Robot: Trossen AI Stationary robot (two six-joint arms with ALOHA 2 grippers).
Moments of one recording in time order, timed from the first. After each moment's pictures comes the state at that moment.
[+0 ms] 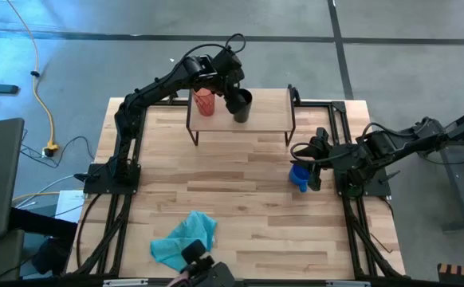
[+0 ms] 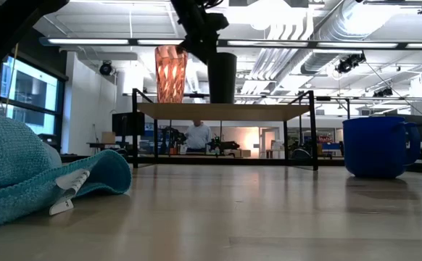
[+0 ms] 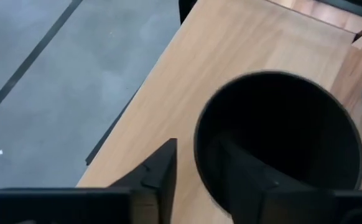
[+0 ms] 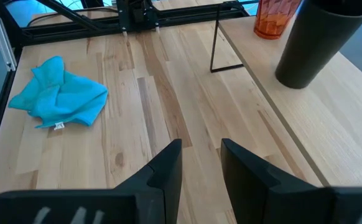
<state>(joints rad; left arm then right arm) 0.59 2.04 2.28 -1.17 -0.12 0.01 0.35 0.96 1.13 -0.83 0.49 0.35</state>
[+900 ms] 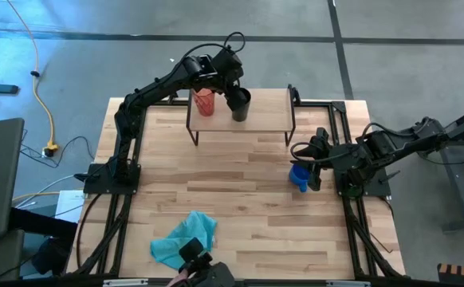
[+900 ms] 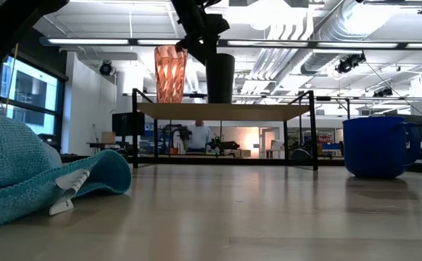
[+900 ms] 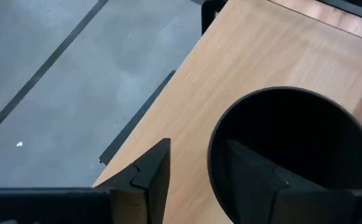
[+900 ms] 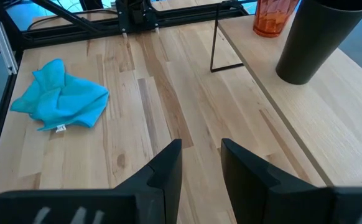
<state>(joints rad) 0.59 2.04 2.28 -1.15 -0.20 -0.02 0.35 0.96 1.13 -0.83 0.49 0.37</state>
